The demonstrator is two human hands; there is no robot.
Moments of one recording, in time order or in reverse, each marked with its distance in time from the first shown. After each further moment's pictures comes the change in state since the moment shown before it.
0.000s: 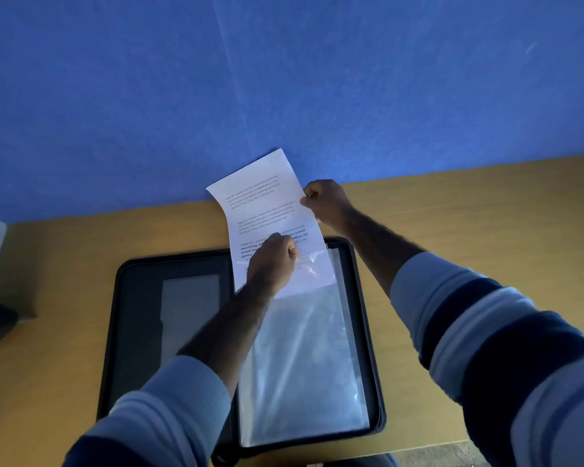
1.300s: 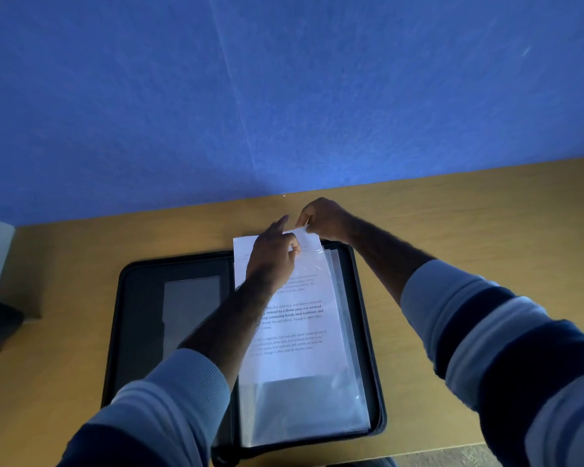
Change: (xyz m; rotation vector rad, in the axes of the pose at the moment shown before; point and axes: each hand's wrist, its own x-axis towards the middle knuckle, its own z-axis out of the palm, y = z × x) left_hand 0.008 -0.004 -0.005 0.091 0.101 0.208; right_hand -0.010 0.011 0.002 -0.414 -0.270 -0.159
